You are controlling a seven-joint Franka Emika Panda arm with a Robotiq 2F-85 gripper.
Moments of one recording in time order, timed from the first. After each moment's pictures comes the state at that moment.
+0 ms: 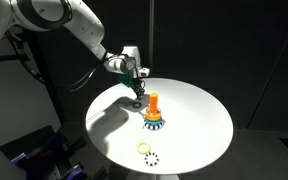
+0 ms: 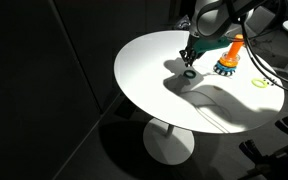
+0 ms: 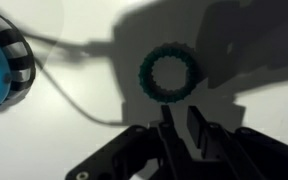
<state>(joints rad) 0.22 0.75 -0.09 -1.69 -0.04 2.52 0.37</state>
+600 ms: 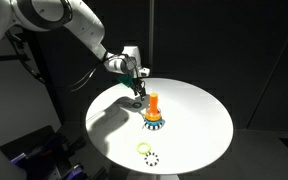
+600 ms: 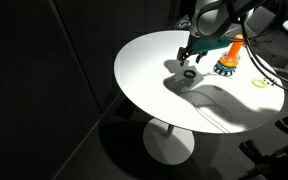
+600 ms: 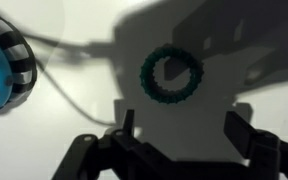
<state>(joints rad) 0.22 0.76 -0.09 -1.68 -0.04 2.51 0.38</state>
